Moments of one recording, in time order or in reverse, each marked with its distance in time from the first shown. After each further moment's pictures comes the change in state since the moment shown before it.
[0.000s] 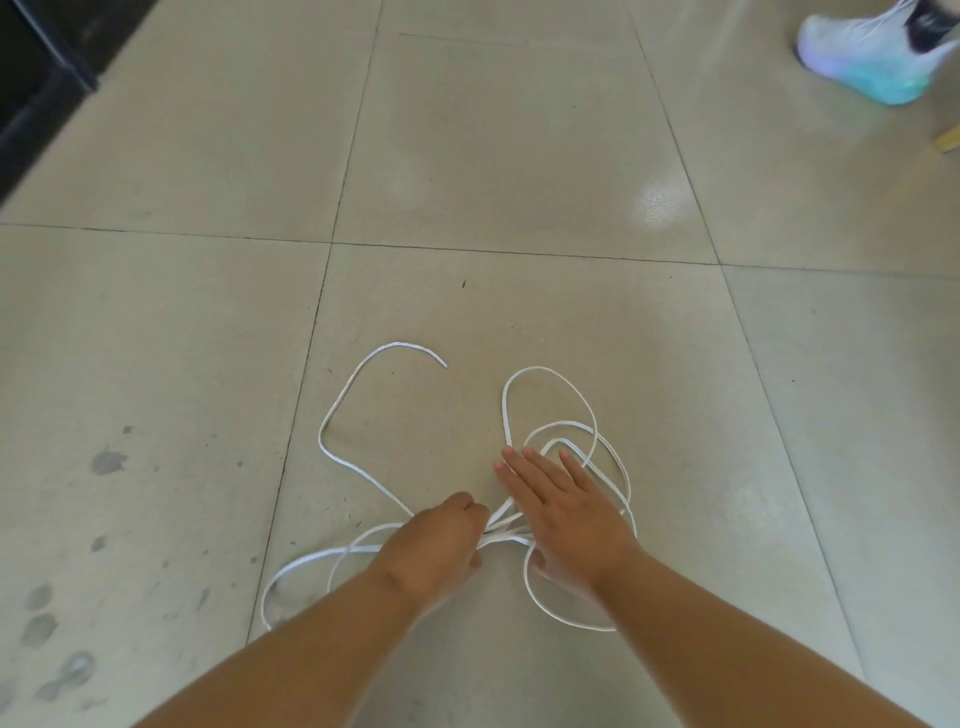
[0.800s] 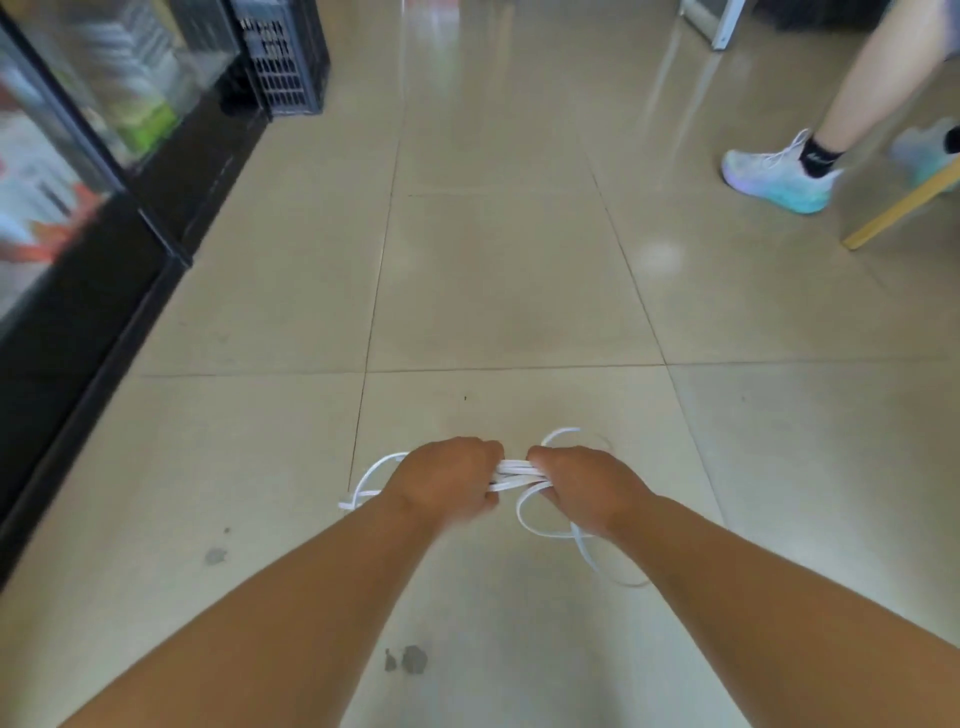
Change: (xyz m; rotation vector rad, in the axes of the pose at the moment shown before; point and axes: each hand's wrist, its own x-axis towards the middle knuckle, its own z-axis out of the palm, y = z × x) left_hand -0.052 0.069 -0.234 0.169 0.123 0.016; right_hand 0.017 0.020 -0.240 0.230 -0.135 0.184
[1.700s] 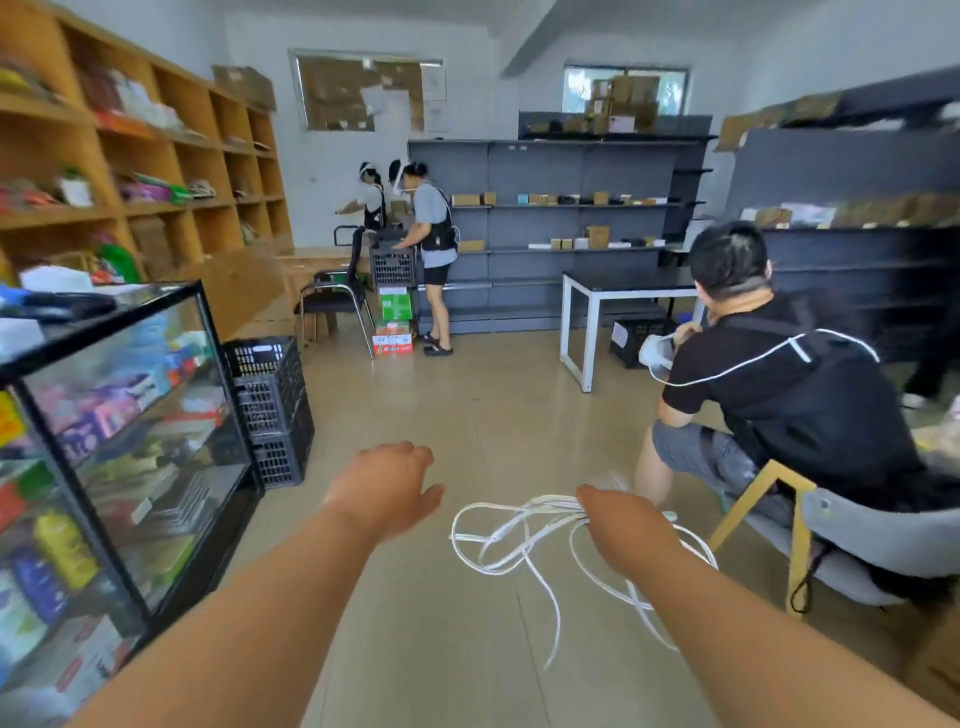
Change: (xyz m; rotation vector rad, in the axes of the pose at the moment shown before) left_hand -0.114 0.208 -0.680 0.271 0.502 -0.095; right_hand -0.230 0.055 -0.672 -0.169 0.425 0.295
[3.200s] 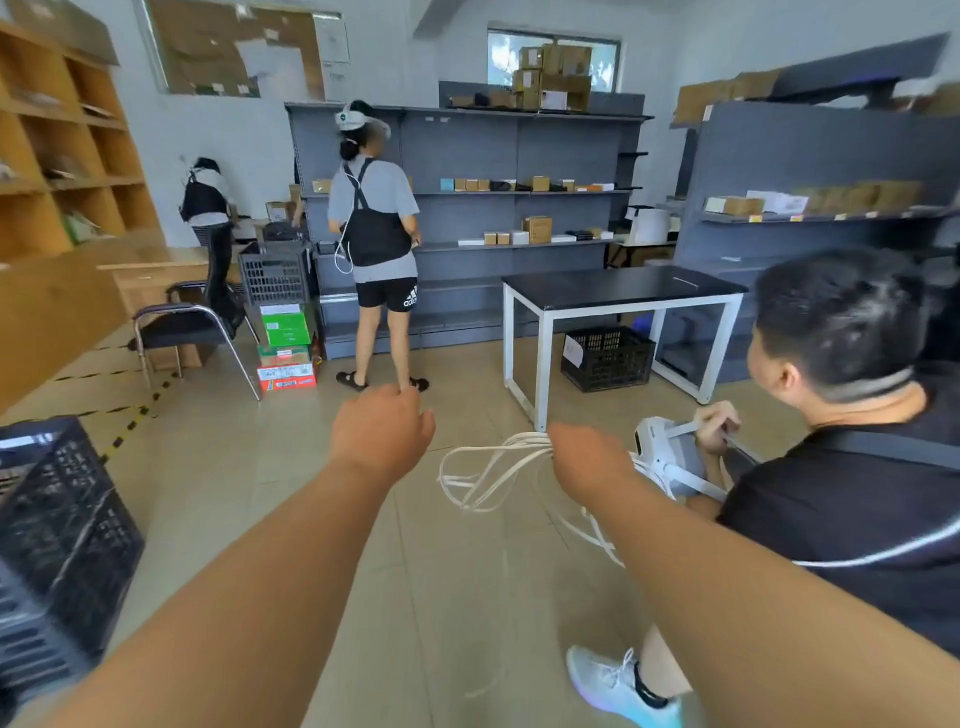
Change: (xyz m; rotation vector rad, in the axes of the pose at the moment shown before) left_hand 0.760 0.012 0.079 0.023 0.262 -0.002; right_hand 0.692 0.257 0.004 -0.052 0.107 0.222
